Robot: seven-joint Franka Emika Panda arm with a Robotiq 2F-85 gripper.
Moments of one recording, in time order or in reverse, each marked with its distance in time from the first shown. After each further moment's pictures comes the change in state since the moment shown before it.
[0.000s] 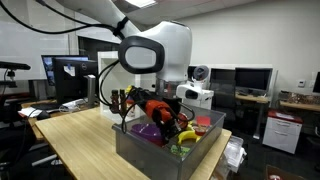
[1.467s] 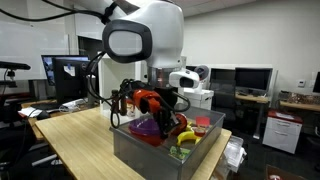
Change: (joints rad) arm 0.002 -0.118 -0.033 -0.100 0.002 0.053 0.000
